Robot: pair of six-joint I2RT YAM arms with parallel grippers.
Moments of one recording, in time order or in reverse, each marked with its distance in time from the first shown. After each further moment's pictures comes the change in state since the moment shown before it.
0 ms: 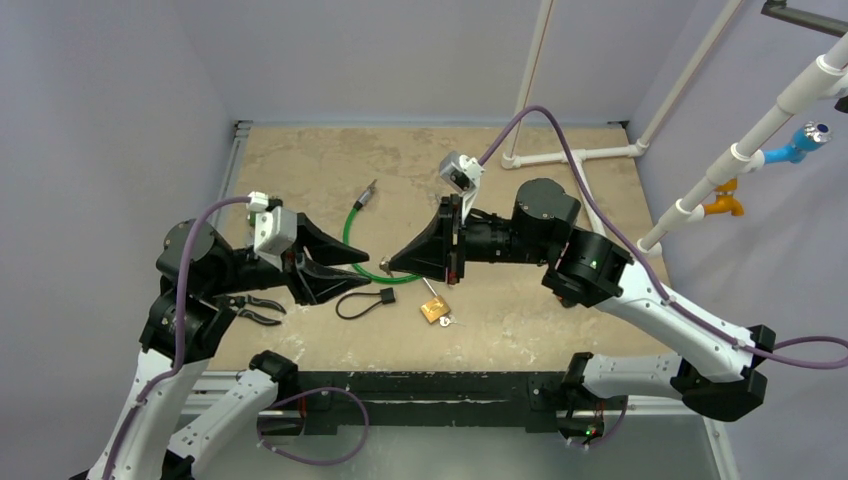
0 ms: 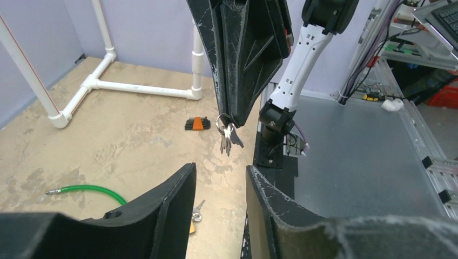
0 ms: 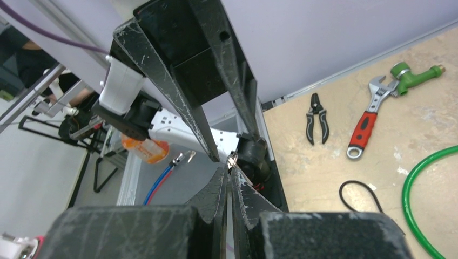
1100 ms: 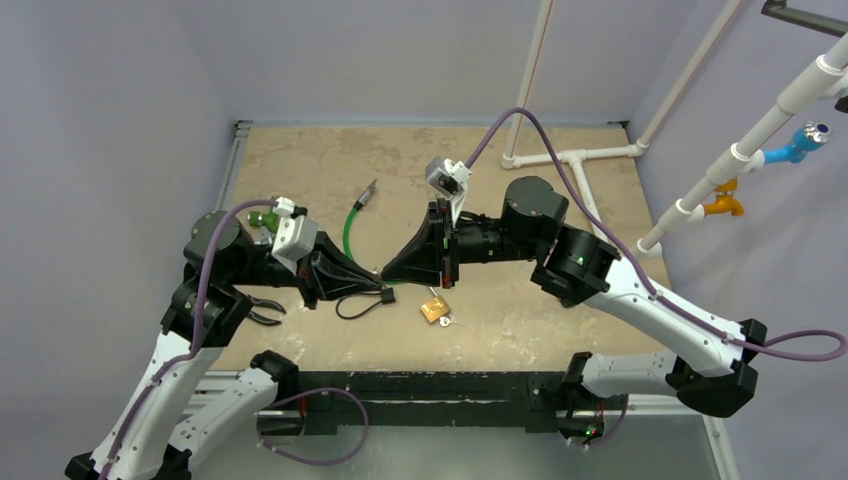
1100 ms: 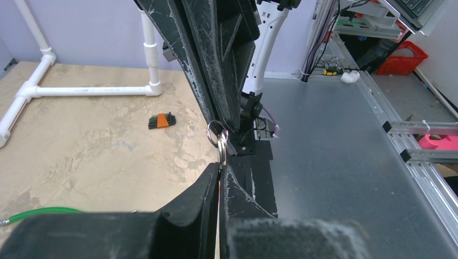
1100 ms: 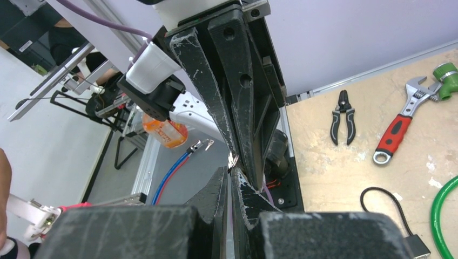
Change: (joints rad) left arm -0.042 0.044 -0.090 0.100 0.172 0.023; right arm 0.000 0.038 -0.004 0.046 -0.138 0.003
